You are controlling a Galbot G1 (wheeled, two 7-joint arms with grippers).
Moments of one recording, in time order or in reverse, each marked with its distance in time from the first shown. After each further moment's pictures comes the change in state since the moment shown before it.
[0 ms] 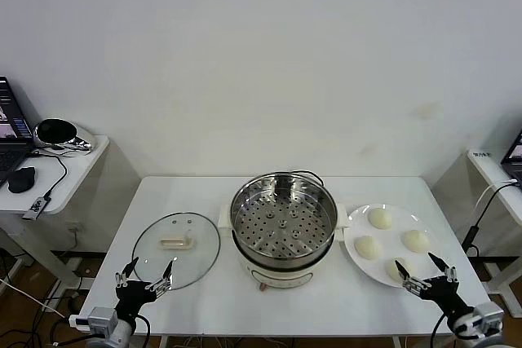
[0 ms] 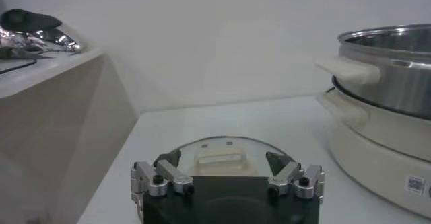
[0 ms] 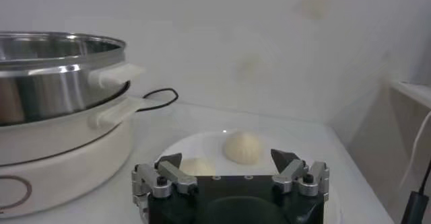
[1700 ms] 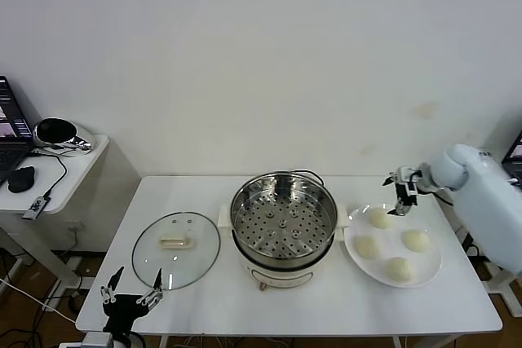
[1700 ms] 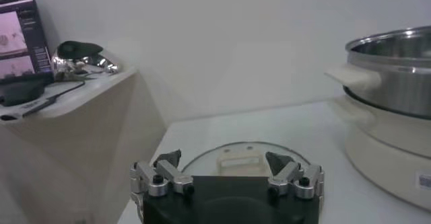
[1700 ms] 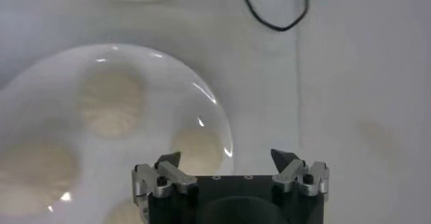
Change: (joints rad) left arm 0.130 -0.121 -0.027 -0.114 0.131 -0.076 -0.058; right arm 1.504 -0.178 -1.206 -0.984 -0.921 0.146 -0.886
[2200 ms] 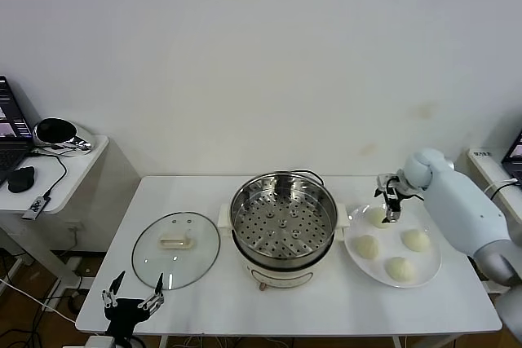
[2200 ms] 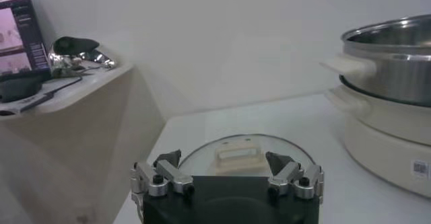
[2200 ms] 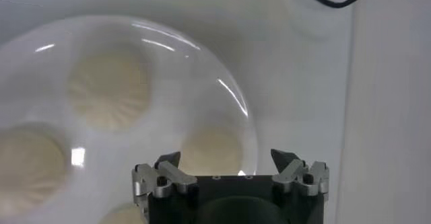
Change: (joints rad) left arm 0.016 0.003 0.005 0.002 0.010 -0.003 -0.001; right arm 0.022 0.101 -0.010 -0.182 -0.112 0.051 -0.003
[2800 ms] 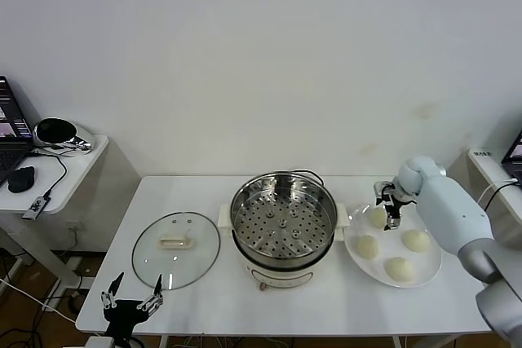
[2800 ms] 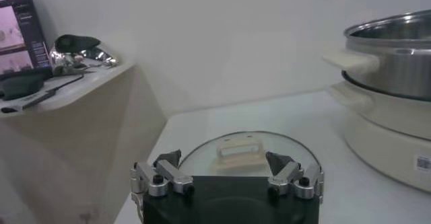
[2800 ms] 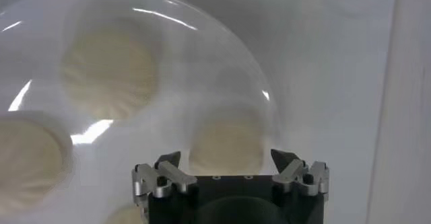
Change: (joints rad) left arm -0.009 -0.002 0.000 0.018 0.001 -0.002 -0.001; right arm 0.006 0.058 0.016 -0.104 -0.048 0.014 0.034
